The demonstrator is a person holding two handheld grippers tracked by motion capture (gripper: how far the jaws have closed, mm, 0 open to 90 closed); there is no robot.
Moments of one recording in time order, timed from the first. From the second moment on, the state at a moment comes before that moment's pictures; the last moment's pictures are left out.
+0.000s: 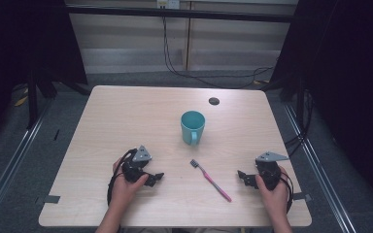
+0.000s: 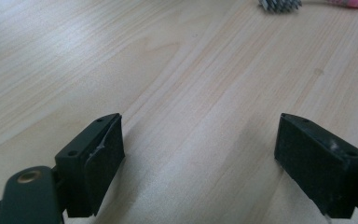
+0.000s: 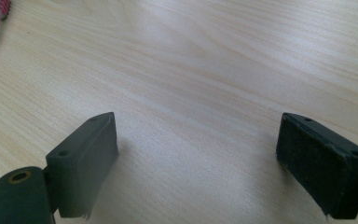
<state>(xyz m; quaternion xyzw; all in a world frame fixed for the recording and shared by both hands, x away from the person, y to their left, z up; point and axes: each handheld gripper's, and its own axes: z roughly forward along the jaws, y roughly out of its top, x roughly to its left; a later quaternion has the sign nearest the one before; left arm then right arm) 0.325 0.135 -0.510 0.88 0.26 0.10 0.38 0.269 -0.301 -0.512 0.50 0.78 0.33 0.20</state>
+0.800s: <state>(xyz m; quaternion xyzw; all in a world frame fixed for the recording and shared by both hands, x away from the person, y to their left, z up) 0.326 0.135 -0.510 0.88 0.26 0.10 0.38 0.286 -0.286 -0.491 0.50 0.79 0.32 0.15</state>
